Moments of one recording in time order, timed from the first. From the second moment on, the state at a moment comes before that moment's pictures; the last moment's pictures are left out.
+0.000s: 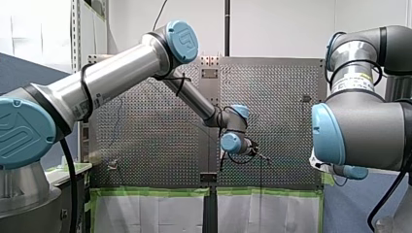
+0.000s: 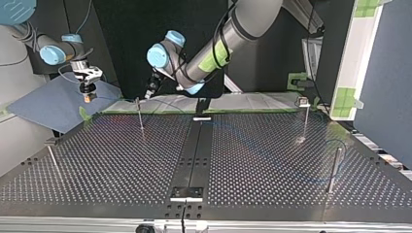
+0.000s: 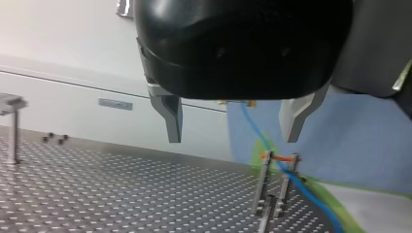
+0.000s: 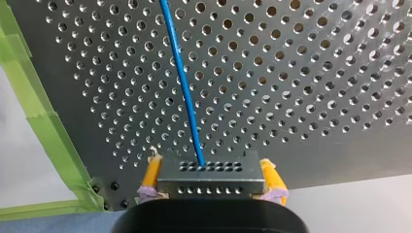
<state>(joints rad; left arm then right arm) -0.81 -2.54 -1.19 -2.75 -1.79 -1.64 1.40 -0.61 1.60 -0.82 0.99 1.76</state>
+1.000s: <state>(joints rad) -0.81 -2.26 -1.47 -2.52 -1.96 -1.69 1.41 -0.60 1.59 -0.82 1.00 1.76</state>
